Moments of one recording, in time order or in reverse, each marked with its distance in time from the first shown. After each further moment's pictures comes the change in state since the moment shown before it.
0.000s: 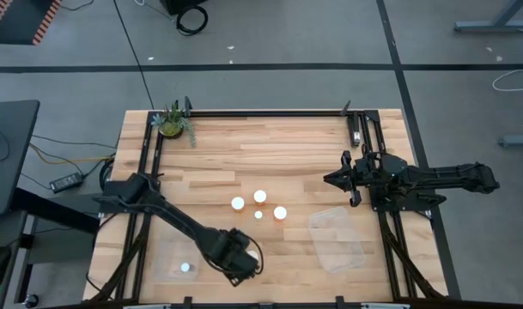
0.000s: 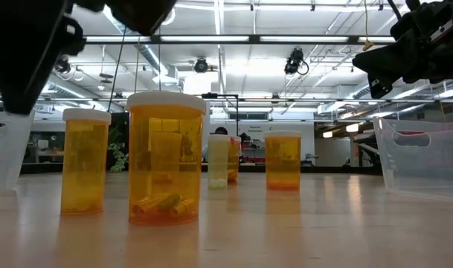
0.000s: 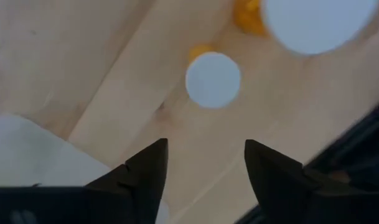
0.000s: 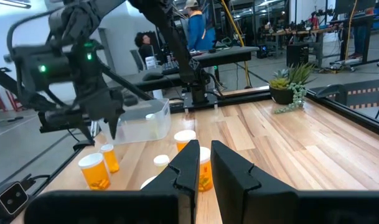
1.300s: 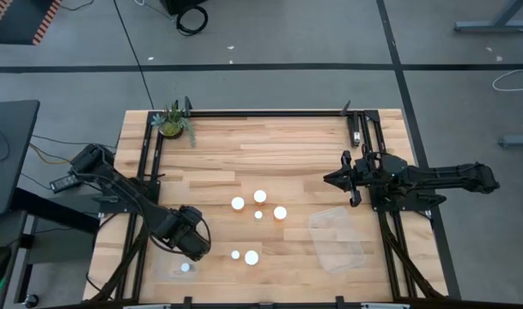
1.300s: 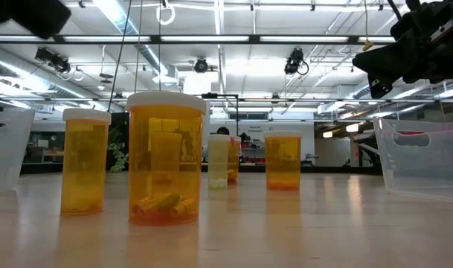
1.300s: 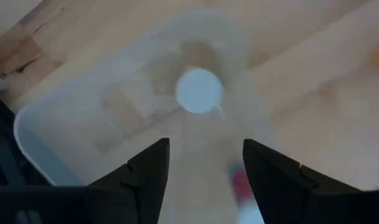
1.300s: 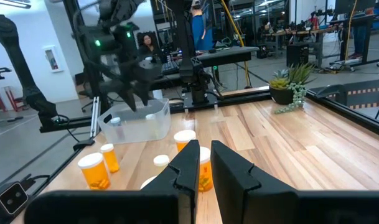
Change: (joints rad) left arm -0.096 -0.518 -0.525 -0.016 -0.085 -0.450; right arm 0.000 0.000 0.000 0.000 0.000 -0.001
